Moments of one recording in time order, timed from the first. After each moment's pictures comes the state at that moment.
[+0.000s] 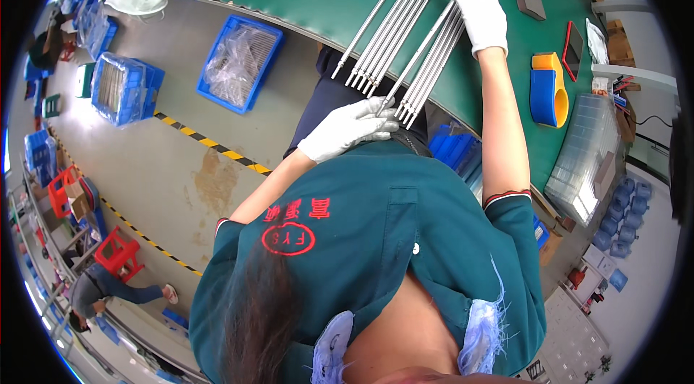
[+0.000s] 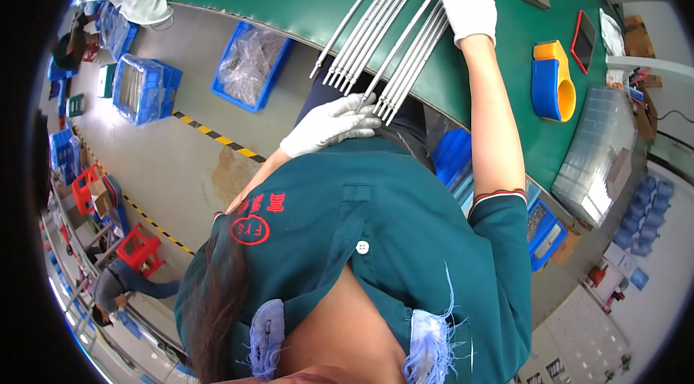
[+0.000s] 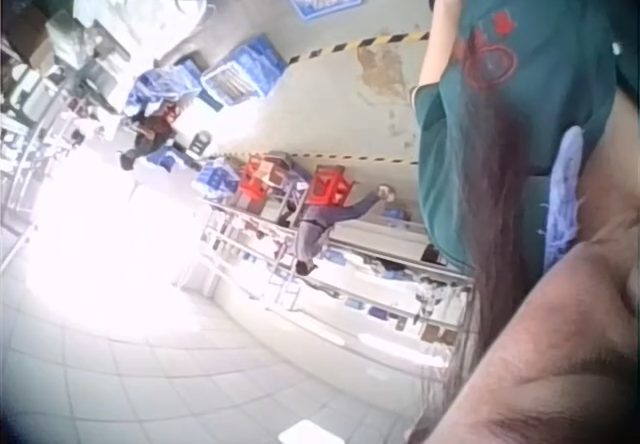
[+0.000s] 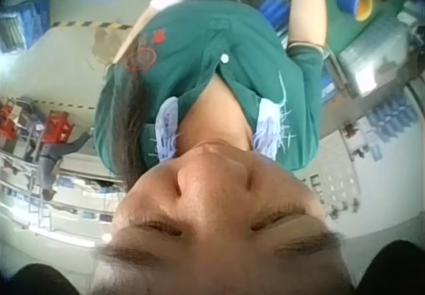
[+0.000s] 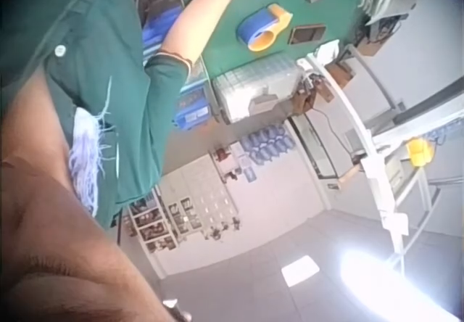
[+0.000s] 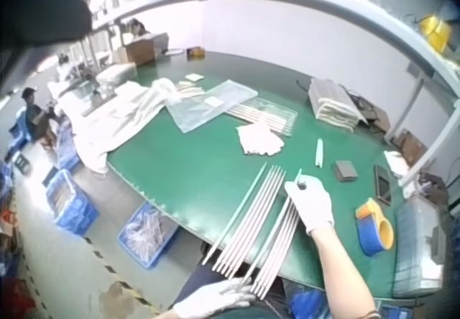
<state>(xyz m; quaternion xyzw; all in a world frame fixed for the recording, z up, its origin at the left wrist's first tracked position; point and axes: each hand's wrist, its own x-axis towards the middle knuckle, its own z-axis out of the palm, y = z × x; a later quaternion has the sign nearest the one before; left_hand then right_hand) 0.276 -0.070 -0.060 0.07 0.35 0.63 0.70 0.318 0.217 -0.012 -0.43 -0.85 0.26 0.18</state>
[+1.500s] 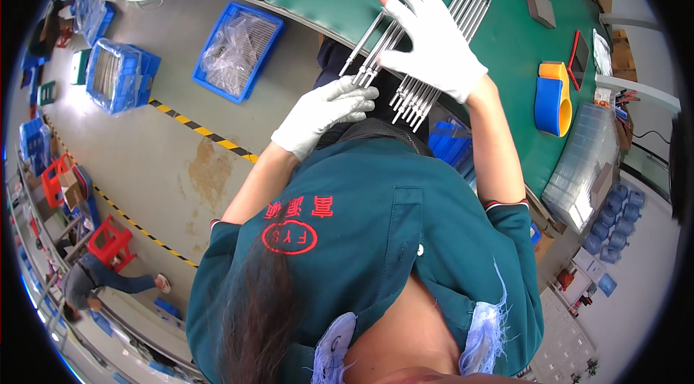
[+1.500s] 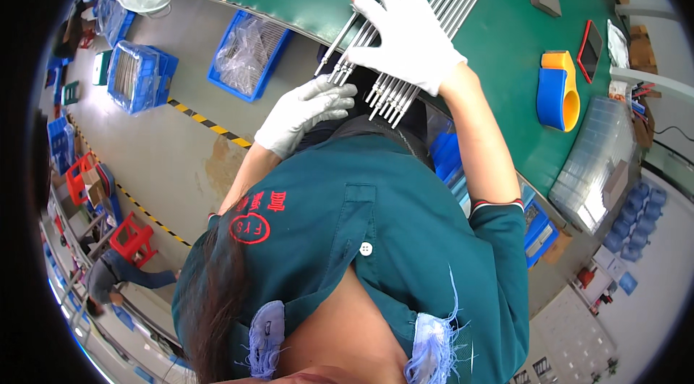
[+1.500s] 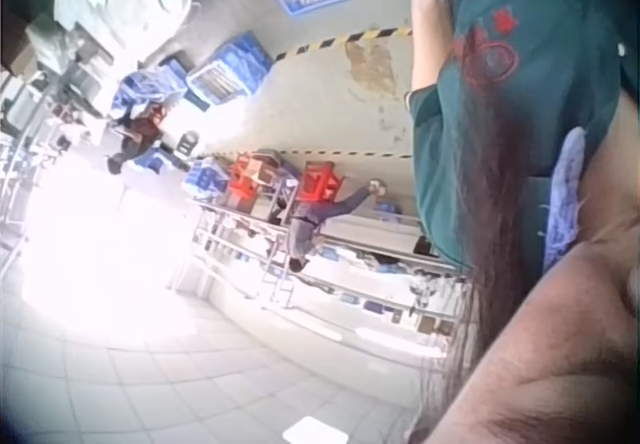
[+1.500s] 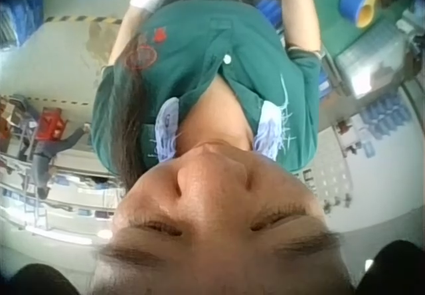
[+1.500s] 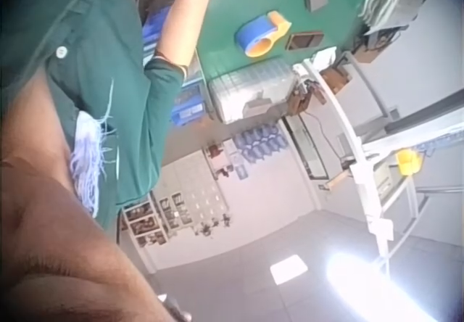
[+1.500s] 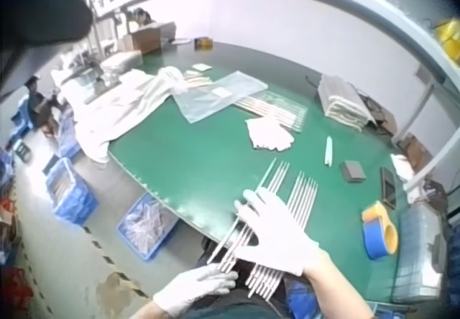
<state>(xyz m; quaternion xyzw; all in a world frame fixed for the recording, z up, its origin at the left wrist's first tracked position) 0.248 -0.084 -0.039 0.06 0.47 0.64 0.60 0.310 0.134 -0.001 0.00 -0.99 0.12 0.10</state>
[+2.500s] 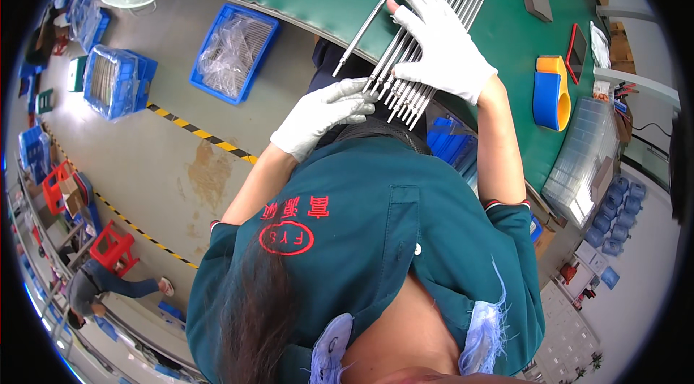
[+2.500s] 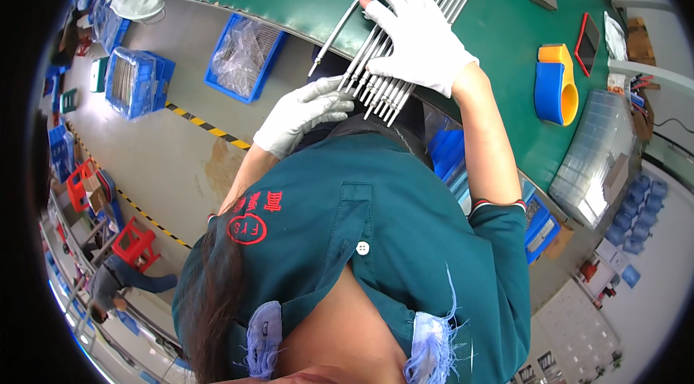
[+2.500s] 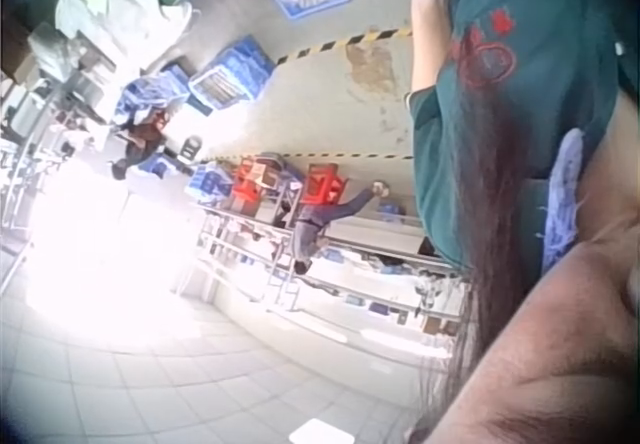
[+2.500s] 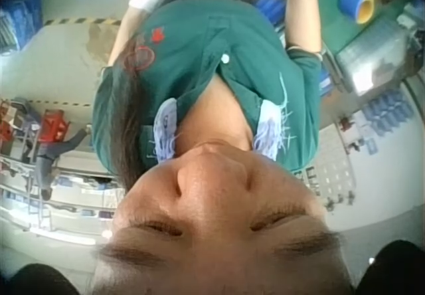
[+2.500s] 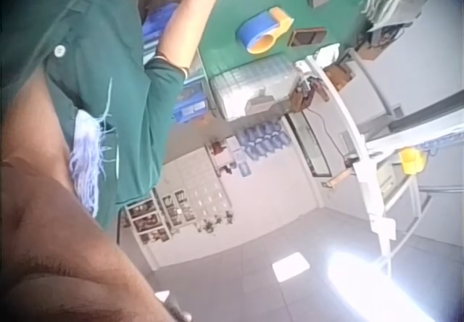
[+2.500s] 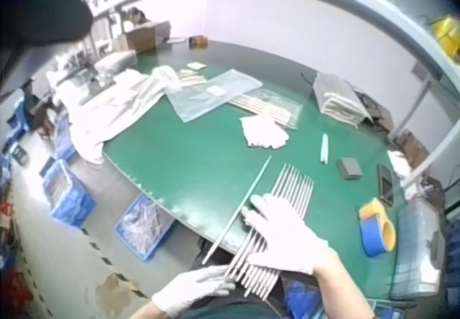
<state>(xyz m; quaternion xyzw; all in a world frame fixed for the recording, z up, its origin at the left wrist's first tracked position) 0.249 -0.083 -0.044 0.09 0.47 0.62 0.62 0.328 0.145 0.002 0.00 -1.00 0.08 0.04</state>
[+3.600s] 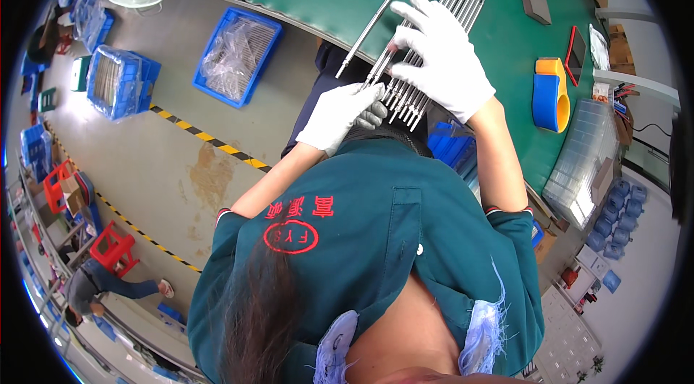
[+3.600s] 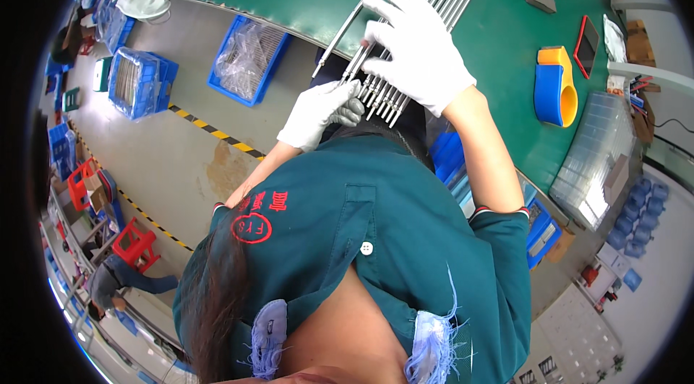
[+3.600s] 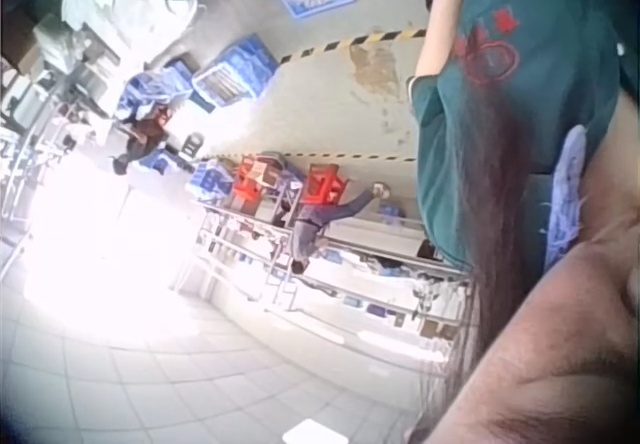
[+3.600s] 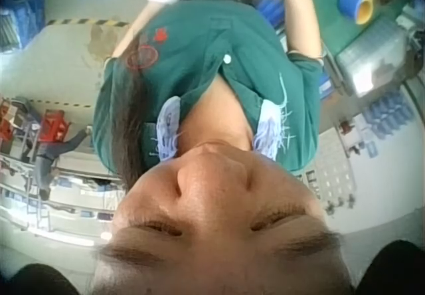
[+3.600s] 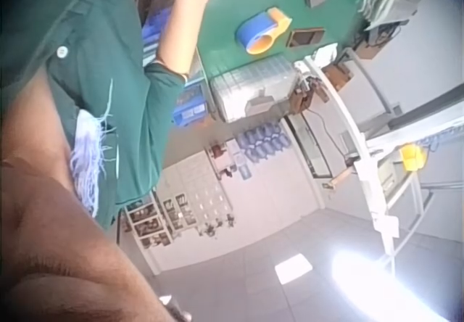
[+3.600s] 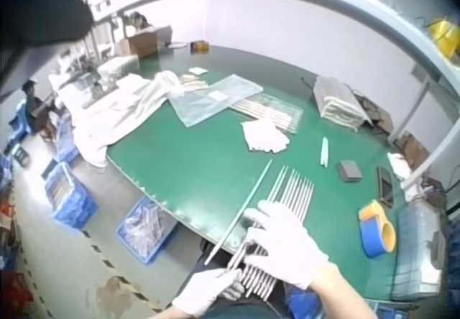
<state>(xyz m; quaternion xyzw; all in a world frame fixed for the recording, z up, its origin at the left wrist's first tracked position) 0.266 -0.058 -0.041 0.06 0.54 0.61 0.57 0.332 0.128 0.017 0.01 -0.99 0.12 0.11</state>
